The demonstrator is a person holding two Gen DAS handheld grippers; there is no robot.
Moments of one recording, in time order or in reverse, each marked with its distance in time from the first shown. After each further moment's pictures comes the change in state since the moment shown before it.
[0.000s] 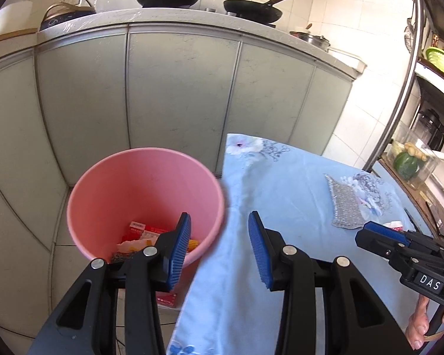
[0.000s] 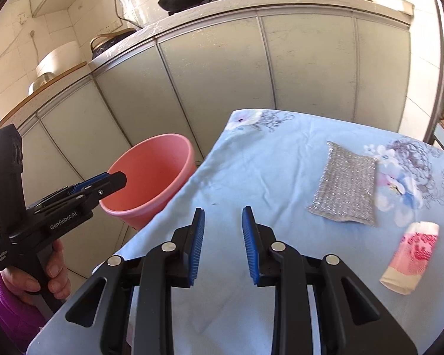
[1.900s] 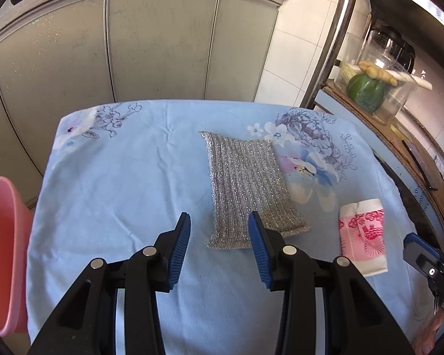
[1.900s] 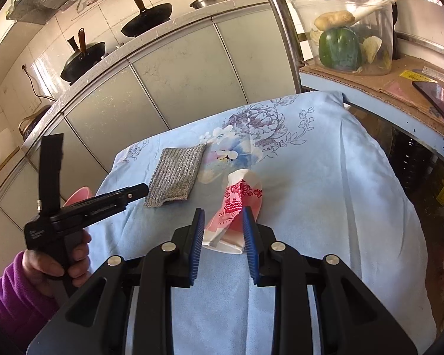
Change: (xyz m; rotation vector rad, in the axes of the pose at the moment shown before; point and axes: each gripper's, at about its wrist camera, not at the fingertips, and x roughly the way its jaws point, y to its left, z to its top) left arm 0.151 -0.190 0.001 0.254 0.253 -0.230; right arm -0.077 -0.166 -0.072 0.371 -0.166 -0.231
